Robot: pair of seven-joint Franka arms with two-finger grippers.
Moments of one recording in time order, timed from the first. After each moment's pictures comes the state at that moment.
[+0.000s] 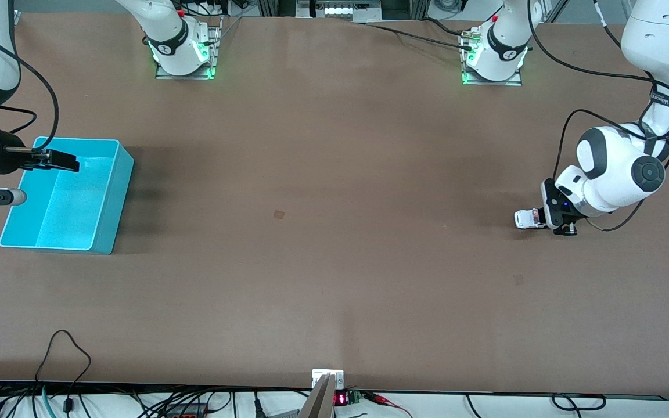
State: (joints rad) left arm 0.27 0.44 -0.09 -2.13 0.01 2.53 1.68; right arm 0.03 0.21 -0.09 -1.56 -0.03 1.53 -0.04
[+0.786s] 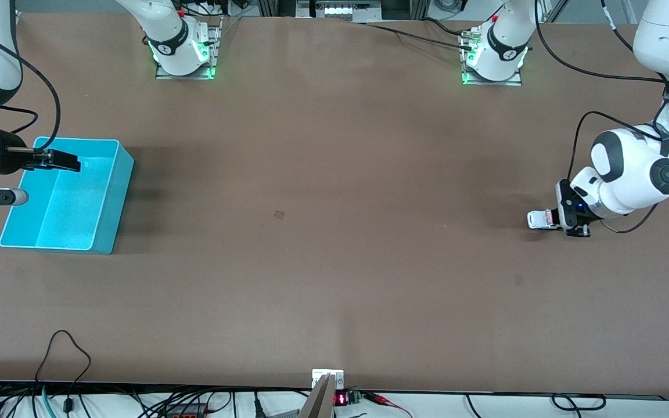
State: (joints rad) left arm 0.33 0.47 -0.09 -2.09 0.03 2.51 1.76; right arm 0.04 0.21 -0.09 -1.56 -0.03 1.53 -0.04
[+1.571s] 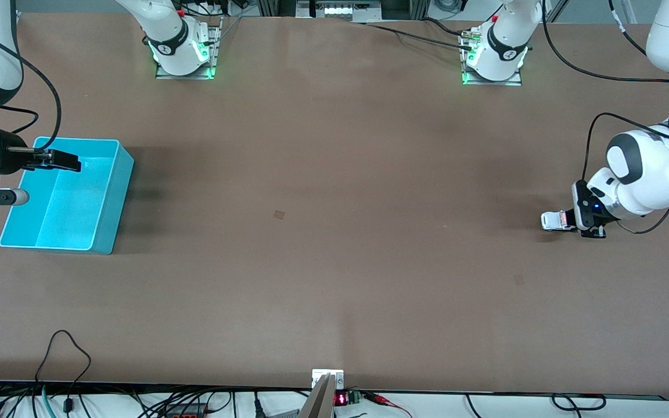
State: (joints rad) left arm 0.39 0.49 -0.09 -2.05 0.03 2.50 1.83; right arm 0.04 0.21 -0.09 -1.56 -0.03 1.53 -0.04
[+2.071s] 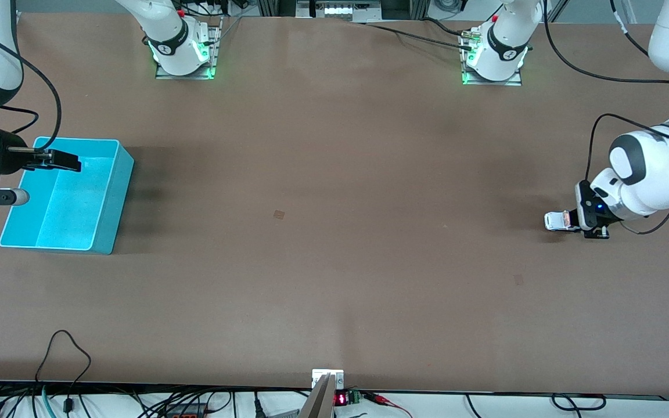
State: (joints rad) left arm 0.40 0.52 -0.10 -2.04 0.04 2.52 1.85; right arm 0.04 0.21 -0.09 -1.56 -0.03 1.53 -0.04
